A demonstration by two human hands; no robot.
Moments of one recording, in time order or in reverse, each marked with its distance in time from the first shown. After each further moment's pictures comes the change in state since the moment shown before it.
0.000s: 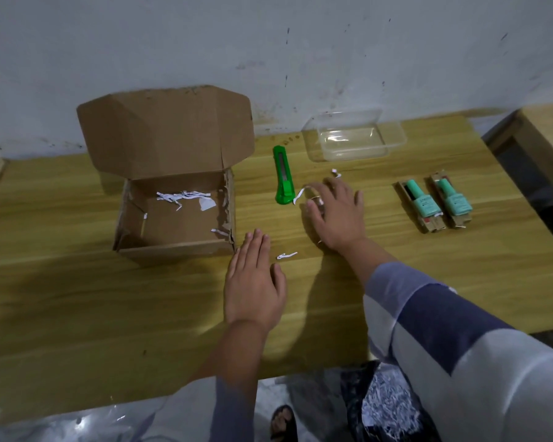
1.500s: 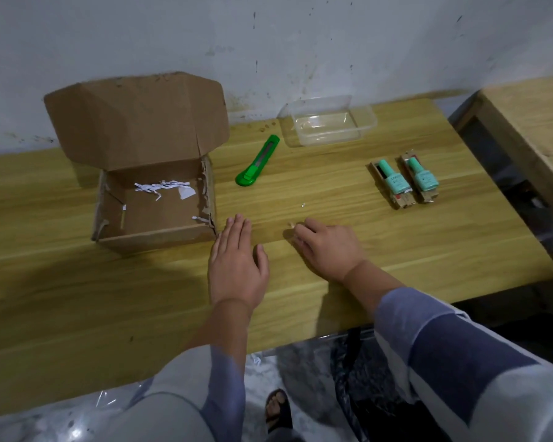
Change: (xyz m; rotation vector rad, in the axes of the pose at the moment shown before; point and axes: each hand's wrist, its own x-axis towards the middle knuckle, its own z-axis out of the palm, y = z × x) left_hand -0.002 0.001 0.003 0.002 0.007 0.000; right_hand -0.092 0.009 -0.014 -0.223 0.049 -0.431
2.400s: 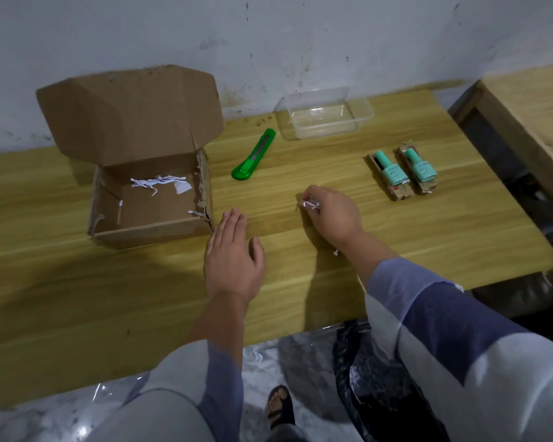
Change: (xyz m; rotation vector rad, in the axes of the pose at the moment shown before) left_hand 0.001 -0.001 -0.001 -0.064 0.014 -0.022; right_hand 0.033 0.022 -0.008 0.304 -0.057 0.448
